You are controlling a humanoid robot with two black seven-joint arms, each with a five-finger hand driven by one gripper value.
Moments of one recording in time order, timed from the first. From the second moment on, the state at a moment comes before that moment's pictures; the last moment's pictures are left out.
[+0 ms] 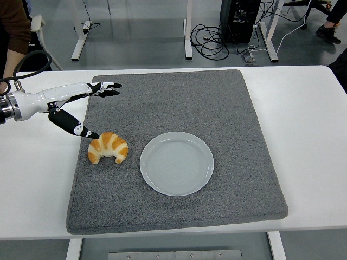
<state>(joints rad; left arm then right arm) -1.13 0.88 -0.06 -1.32 1.02 -0.12 -0.48 -0.12 0.00 0.10 0.13 -0.15 -0.06 0.31</state>
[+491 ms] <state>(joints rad) -0.98 0.83 -0.06 -1.29 1.18 0.08 -0.55 -0.12 0.00 0.10 0.13 -0.15 -0.06 0.31</state>
